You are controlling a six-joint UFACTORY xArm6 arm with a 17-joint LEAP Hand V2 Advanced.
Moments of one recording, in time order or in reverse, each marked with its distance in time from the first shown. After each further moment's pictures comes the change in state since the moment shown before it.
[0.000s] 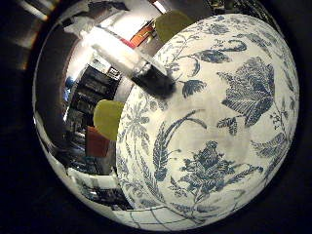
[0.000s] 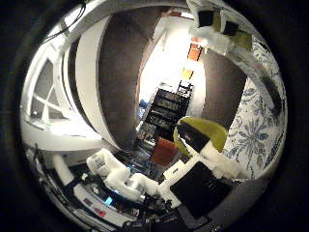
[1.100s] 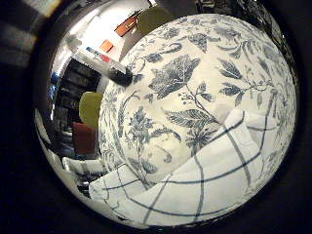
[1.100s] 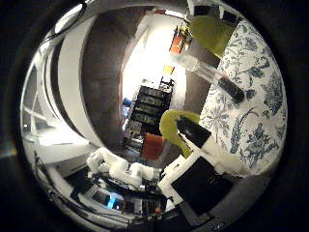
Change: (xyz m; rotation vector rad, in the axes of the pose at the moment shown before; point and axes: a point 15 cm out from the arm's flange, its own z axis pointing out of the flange) arm -0.003 0.005 -0.121 -0.102 0.222 0.025
